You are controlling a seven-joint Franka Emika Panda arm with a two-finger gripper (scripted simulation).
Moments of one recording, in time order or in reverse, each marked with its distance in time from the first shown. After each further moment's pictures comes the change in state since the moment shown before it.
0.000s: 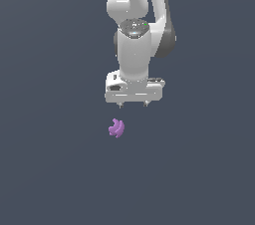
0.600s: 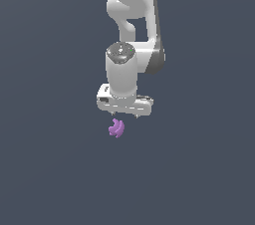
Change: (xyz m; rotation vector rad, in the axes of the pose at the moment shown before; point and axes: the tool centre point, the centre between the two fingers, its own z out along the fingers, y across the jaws) arm 0.013 0.036 0.047 -0.011 -0.024 0.206
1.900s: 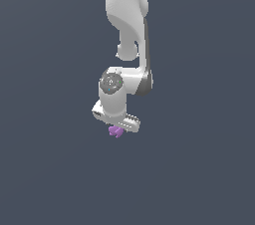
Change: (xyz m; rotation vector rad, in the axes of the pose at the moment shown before) arm 0.013 0.037 0.087 -0.026 -0.020 0.204
